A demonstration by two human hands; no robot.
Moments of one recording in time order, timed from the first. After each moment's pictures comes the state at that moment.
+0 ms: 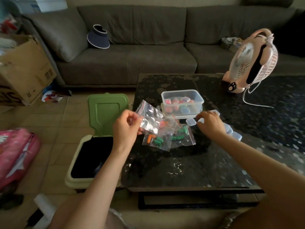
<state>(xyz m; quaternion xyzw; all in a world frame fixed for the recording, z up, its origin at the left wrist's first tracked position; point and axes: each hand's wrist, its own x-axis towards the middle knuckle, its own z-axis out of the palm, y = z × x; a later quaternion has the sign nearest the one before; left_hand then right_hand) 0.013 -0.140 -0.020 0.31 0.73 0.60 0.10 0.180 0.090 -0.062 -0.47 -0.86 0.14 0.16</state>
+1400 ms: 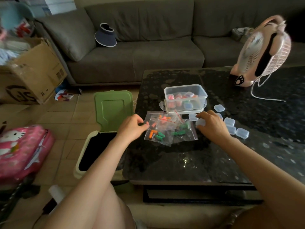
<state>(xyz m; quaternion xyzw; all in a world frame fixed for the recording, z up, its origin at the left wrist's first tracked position) -0.001 -0.120 -0.031 0.37 0.88 0.26 0.16 0.194 0.065 -0.064 -0.42 -0.88 0.14 0.15</state>
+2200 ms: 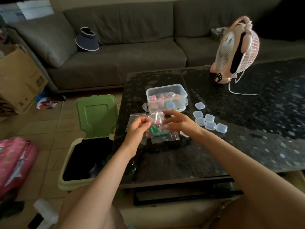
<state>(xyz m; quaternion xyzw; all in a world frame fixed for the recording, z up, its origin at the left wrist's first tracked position) 0.055 -0.087 -0.057 0.32 0.65 0.60 0.34 0.193 0.038 -0.038 -0.26 -0.75 0.60 0.13</state>
